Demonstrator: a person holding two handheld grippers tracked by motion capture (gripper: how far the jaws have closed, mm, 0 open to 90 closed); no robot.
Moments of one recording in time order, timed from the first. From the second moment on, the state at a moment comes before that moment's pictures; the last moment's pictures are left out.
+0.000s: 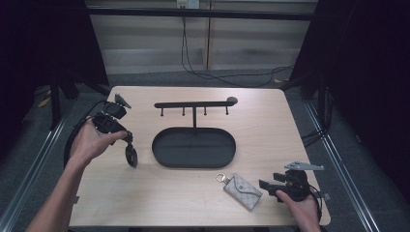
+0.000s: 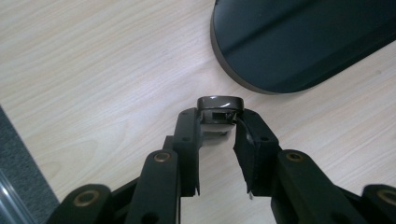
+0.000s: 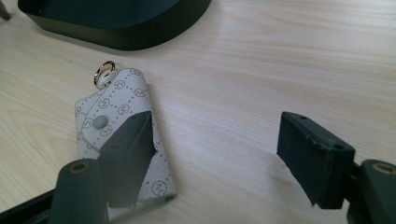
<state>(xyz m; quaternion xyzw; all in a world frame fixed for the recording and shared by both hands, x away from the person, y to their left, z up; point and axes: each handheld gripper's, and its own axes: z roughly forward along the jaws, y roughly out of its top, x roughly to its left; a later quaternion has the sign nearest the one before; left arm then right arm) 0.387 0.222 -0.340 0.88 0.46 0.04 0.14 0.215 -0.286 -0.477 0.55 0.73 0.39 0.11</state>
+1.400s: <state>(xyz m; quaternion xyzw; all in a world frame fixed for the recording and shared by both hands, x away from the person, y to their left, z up) 0.393 0.211 -0.290 0.89 0.45 0.00 0.08 0.214 -0.286 -0.476 0.55 0.73 0.39 0.11</state>
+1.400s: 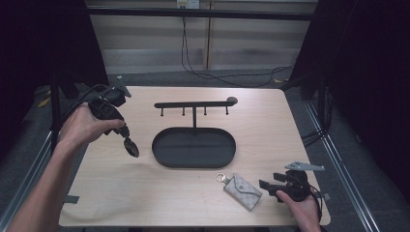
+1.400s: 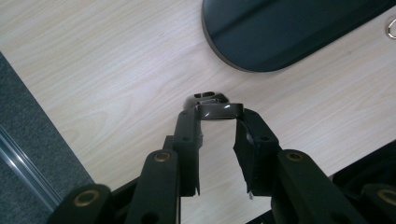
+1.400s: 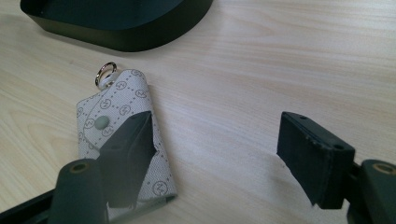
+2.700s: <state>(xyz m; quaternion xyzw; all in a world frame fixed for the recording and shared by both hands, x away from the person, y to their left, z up) 0.421 0.132 -0.277 0.90 0.42 0.00 0.06 0.214 -0.286 -0.476 0.55 0.73 0.39 0.12</state>
